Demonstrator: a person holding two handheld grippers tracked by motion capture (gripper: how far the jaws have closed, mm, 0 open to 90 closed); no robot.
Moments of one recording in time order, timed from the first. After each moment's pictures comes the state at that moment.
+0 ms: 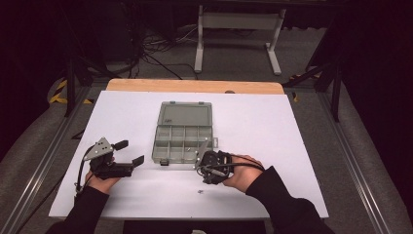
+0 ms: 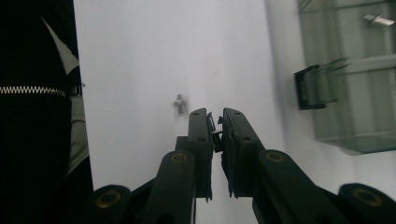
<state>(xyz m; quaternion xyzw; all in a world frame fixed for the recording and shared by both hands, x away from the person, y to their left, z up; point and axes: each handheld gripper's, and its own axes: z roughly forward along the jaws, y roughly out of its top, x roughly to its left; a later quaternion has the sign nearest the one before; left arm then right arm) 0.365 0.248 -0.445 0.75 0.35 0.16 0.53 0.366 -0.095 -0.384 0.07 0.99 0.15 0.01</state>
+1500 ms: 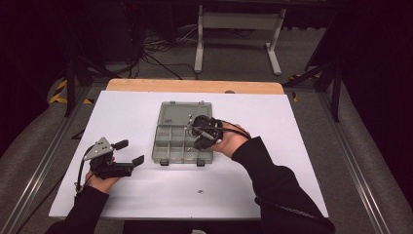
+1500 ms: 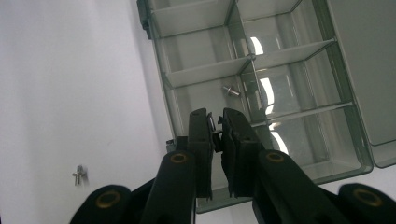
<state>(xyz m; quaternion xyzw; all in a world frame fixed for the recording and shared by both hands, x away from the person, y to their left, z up) 0.366 0.249 -0.446 0.75 0.35 0.16 0.53 0.450 -0.075 -0.358 0.12 0.97 0.19 0.04</state>
